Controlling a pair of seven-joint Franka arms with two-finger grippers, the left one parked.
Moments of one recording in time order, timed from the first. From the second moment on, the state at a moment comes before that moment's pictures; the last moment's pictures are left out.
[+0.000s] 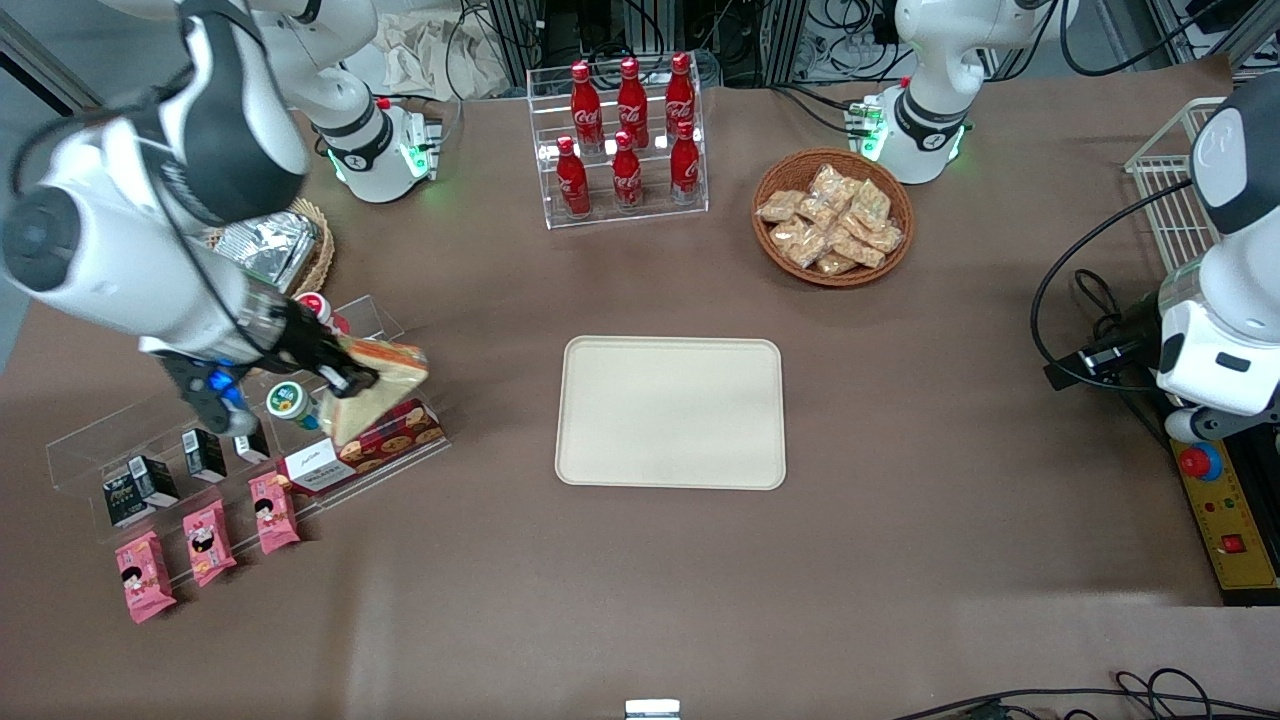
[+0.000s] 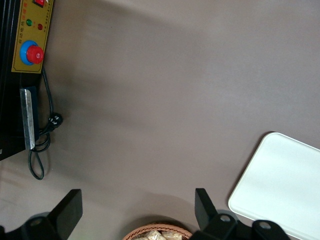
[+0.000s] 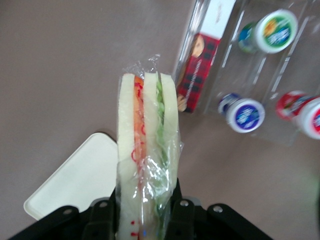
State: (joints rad) arm 0.62 0.21 -0.39 -1.61 0.26 1.76 1.04
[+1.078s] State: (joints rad) arm 0.89 0.59 -0.38 -1.50 0.36 2.19 1.66
